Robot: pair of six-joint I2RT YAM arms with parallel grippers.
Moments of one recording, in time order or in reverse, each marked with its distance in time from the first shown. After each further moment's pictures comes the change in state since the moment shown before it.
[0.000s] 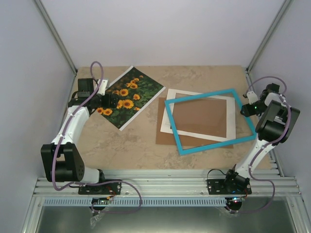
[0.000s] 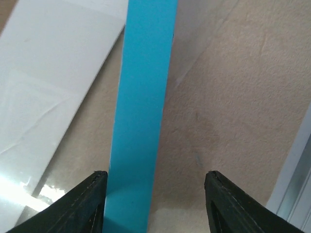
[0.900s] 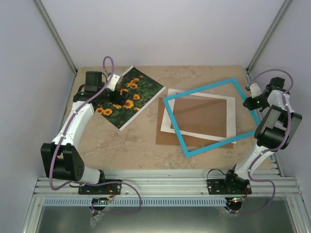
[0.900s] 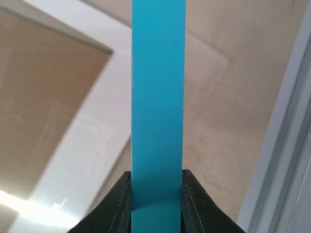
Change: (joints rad) left arm -0.111 0.018 0.116 -0.058 0.066 0.095; right arm 0.010 -0.108 0.014 -0.047 -0.079 0.056
